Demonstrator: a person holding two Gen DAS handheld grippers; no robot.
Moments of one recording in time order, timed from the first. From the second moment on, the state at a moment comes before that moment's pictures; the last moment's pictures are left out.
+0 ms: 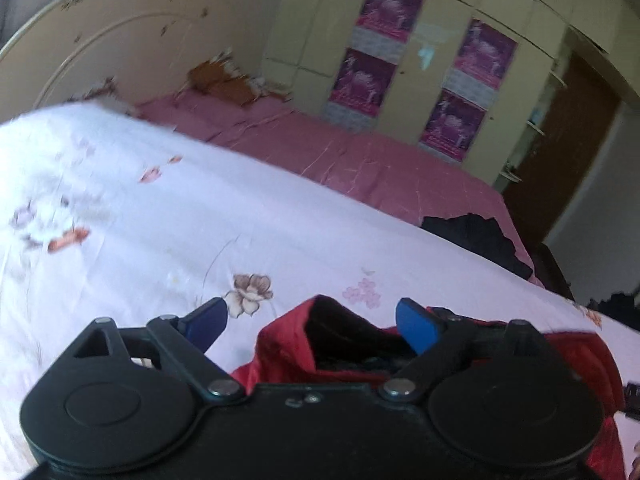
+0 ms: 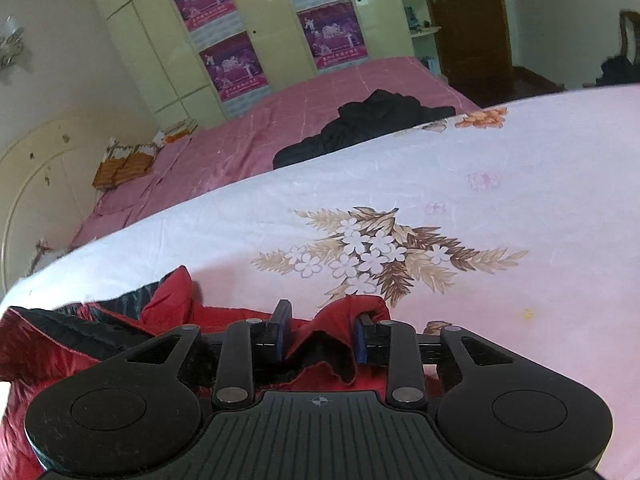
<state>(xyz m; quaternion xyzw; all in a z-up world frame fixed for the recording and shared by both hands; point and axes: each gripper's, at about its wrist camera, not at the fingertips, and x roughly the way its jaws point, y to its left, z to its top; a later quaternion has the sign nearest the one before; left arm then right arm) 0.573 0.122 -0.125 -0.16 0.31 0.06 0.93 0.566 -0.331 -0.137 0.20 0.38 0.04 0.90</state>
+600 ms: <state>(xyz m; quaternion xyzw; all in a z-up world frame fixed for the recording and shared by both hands) 0.566 0.057 -0.144 -0.03 0.34 0.01 0.94 0.554 -0.284 -0.122 0.05 0.31 0.08 0.95</state>
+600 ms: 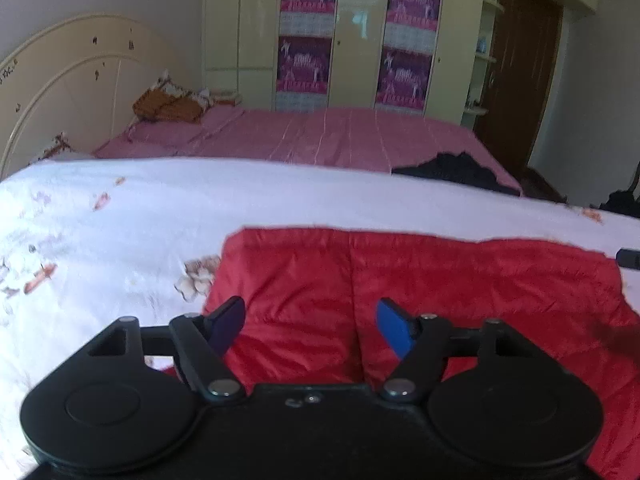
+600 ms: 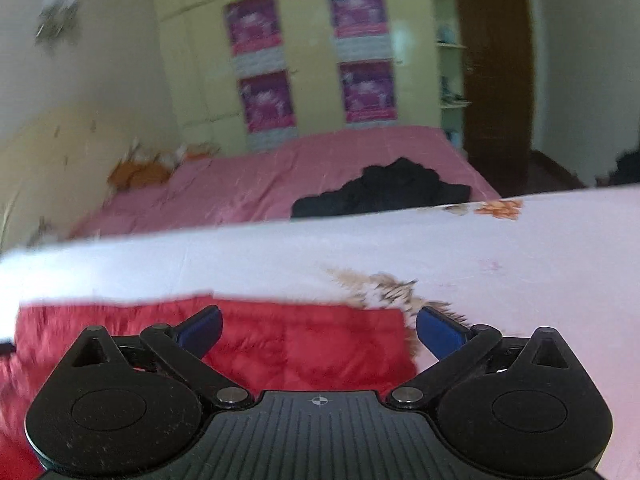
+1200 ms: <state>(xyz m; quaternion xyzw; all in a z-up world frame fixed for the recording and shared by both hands) 0.590 0.052 -0.189 -0.03 0.35 0.05 0.94 0.603 -0.247 -0.207 -0.01 0.36 0.06 0.93</state>
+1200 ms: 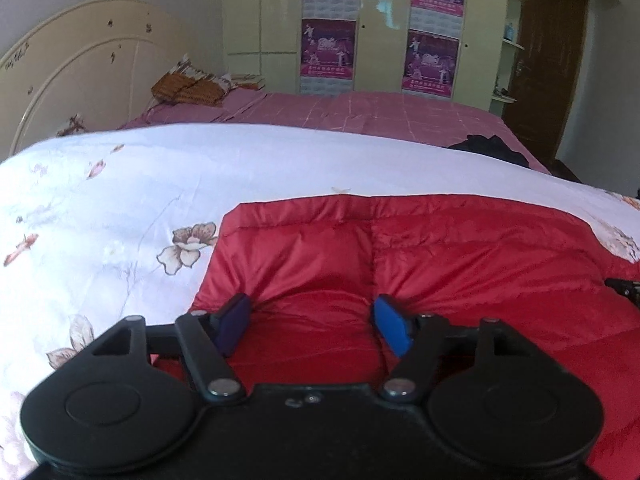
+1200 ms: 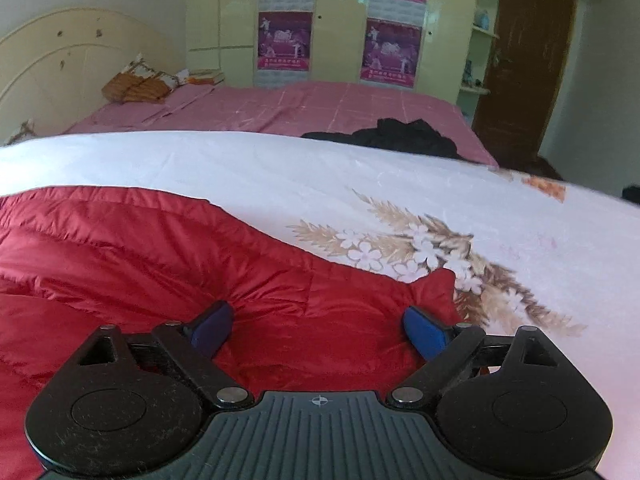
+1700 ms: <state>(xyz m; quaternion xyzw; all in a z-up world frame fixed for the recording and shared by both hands) 0.560 0.051 -0.144 -0.04 0.35 0.04 0.93 0.556 -0.249 -0.145 0.01 0.33 0.09 0.94</state>
